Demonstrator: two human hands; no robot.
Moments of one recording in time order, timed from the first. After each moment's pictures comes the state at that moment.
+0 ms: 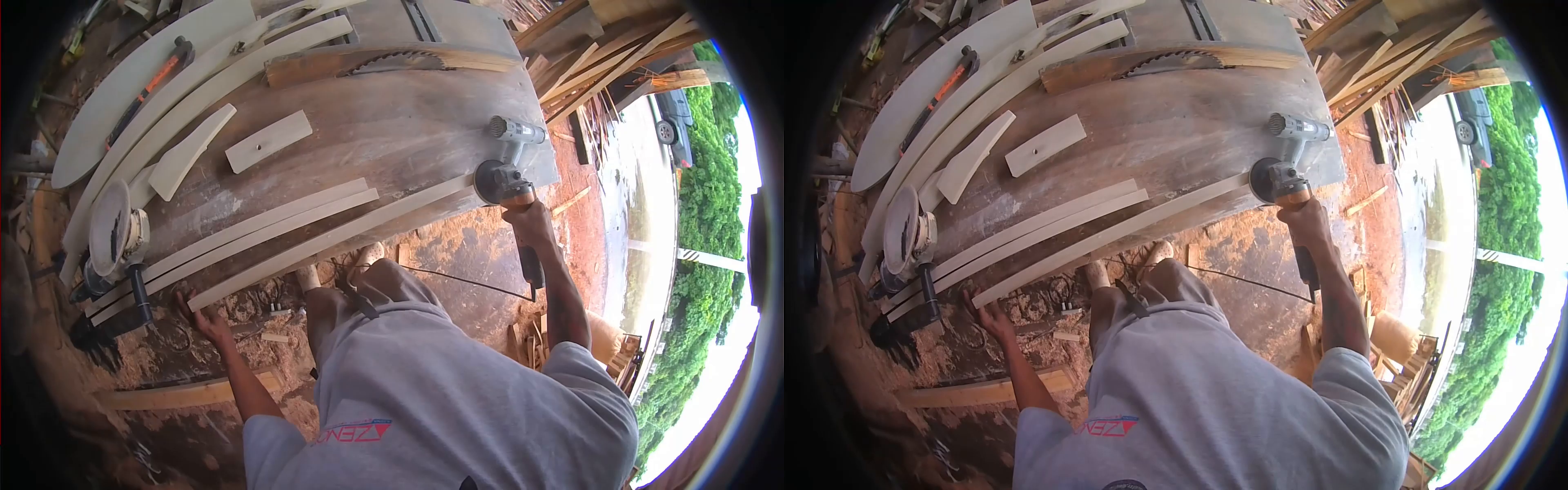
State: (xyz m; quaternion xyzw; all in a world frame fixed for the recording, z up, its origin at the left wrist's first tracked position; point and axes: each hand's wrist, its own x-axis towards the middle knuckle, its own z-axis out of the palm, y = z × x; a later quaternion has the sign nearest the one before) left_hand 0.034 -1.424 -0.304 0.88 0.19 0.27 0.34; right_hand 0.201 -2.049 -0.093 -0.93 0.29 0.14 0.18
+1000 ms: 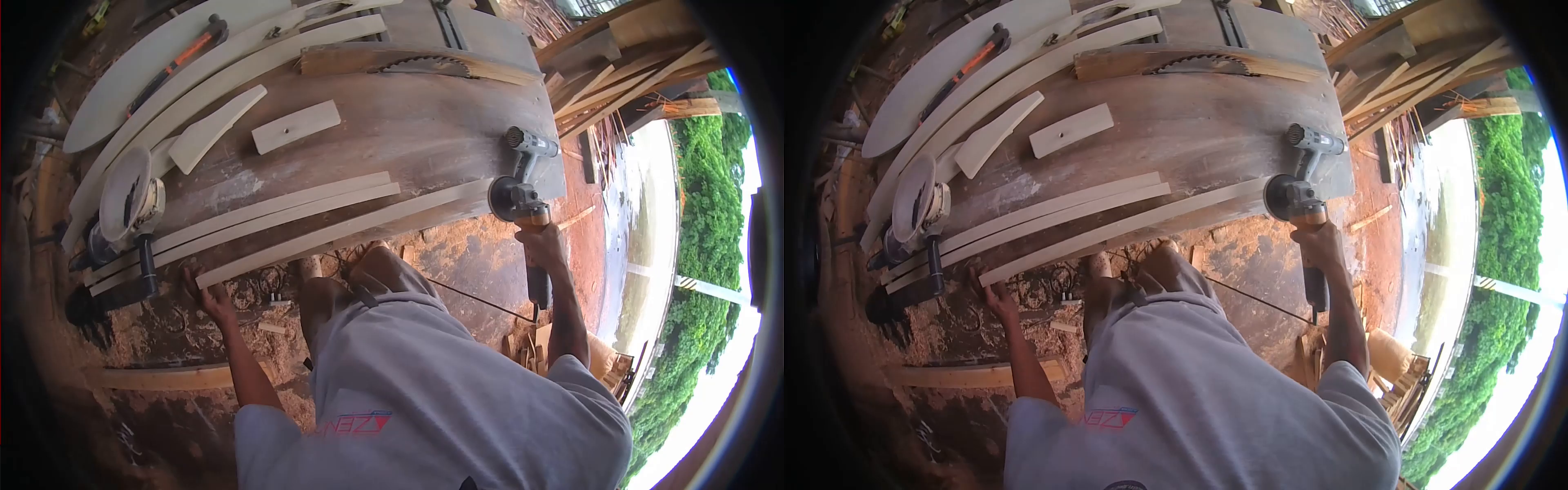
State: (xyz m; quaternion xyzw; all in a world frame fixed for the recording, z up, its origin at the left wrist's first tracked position) left_hand 0.036 -1.426 -0.309 0.85 0.19 0.29 0.39; right_hand 0.174 -2.043 -0.082 -0.93 0.26 0.15 0.22
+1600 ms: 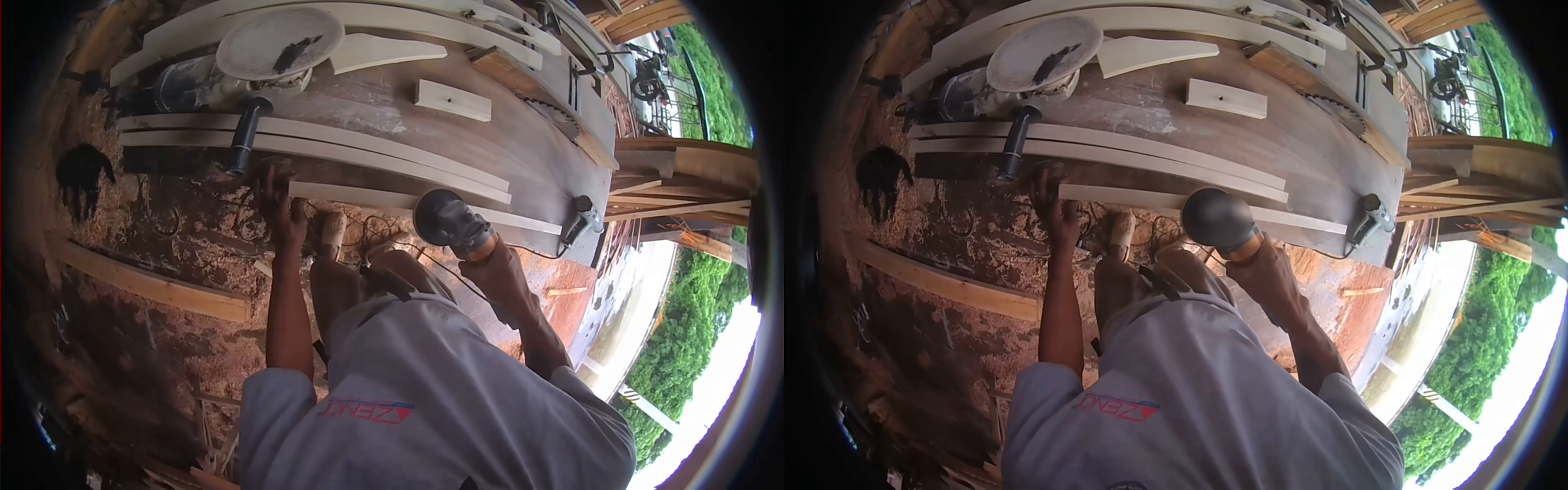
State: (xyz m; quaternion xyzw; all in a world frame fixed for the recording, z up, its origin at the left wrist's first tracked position) left_hand 0.034 -1.414 -0.317 0.88 0.19 0.32 0.29; right_hand 0.136 -1.733 -0.077 -0.93 -0.06 0.30 0.21
